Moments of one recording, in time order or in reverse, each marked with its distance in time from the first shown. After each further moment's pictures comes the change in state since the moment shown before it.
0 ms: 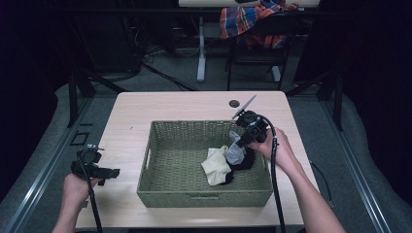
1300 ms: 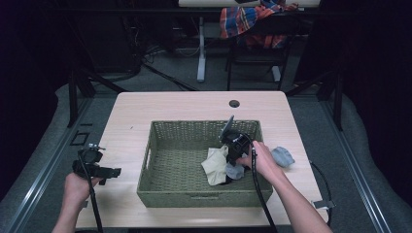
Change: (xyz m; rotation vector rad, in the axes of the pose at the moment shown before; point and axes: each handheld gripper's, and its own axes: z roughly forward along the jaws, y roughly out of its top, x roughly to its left) left arm -0.001 0.003 0.000 -0.002 -0.014 0.015; right arm 0.007 0.003 0.095 0.287 -0.050 0.003
